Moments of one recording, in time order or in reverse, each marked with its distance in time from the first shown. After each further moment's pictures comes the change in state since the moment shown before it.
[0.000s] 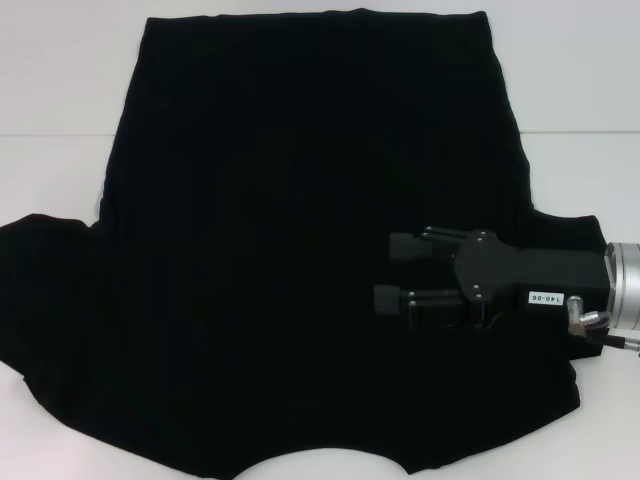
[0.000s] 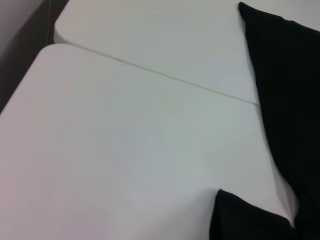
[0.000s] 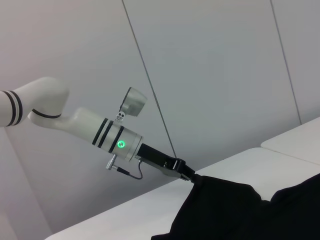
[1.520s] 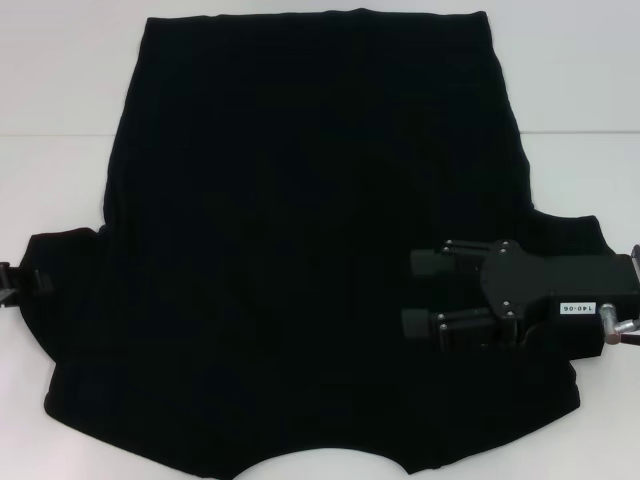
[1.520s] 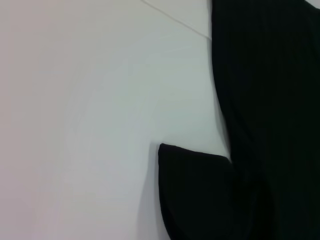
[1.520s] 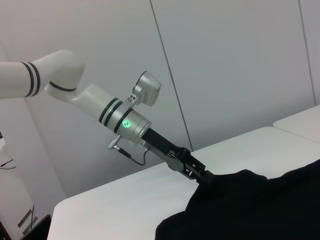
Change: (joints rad) left arm 0.016 -0.015 0.003 0.011 -0.008 0.216 -0.106; right arm -0.004 -0.047 -0.048 -0.032 -0.029 -0.055 0.002
